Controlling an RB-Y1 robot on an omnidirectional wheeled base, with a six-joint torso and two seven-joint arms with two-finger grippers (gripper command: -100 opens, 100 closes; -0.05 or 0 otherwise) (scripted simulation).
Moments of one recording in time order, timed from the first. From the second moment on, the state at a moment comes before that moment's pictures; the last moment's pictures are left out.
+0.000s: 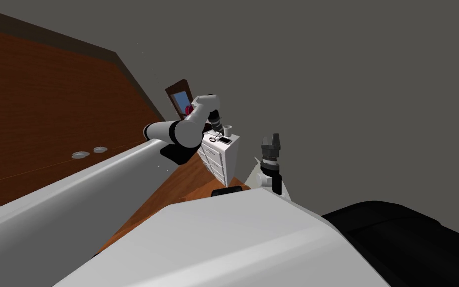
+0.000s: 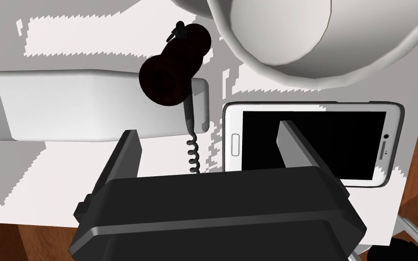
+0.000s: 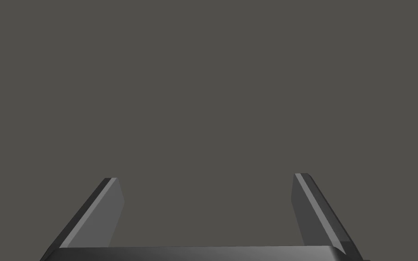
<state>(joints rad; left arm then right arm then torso) -1.75 0.06 0.50 -0.39 -0.10 1.64 1.14 0.46 0.01 -0.05 -2.24 -0.04 -0.64 0.15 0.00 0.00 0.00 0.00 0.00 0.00</state>
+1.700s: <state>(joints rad) -1.79 0.19 0.52 -0.38 0.08 1.66 1.11 0.46 0.01 -0.05 -2.24 -0.04 -0.64 0.15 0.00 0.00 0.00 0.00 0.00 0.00</state>
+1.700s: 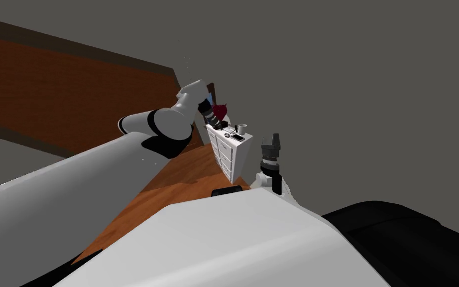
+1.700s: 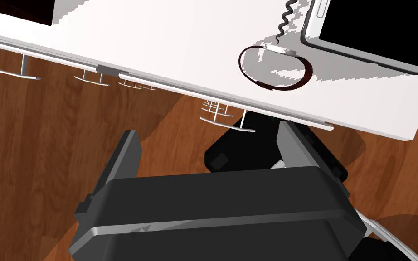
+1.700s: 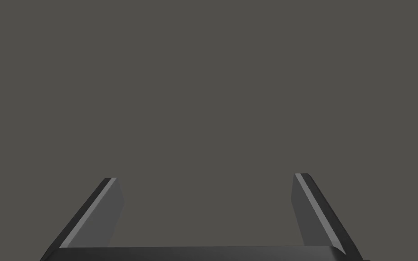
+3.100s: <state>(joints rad) -1.82 0.38 0.59 -0.49 0.45 1.71 1.06 0.46 0.01 -0.05 -2.24 -0.04 -0.64 0.15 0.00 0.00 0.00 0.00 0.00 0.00</state>
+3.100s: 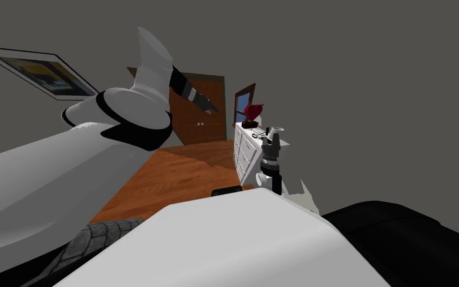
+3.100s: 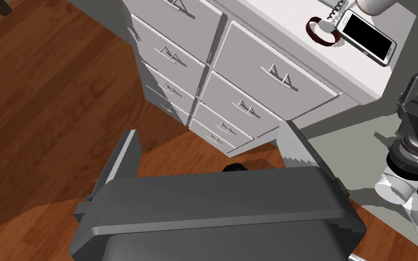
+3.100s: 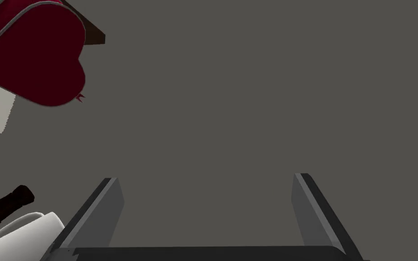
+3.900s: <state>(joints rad) -1.84 0.49 0.63 -0.53 0.67 1.73 1.02 0.46 0.01 -0.05 -2.24 -0.04 -0.64 0.15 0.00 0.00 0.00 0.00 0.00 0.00</state>
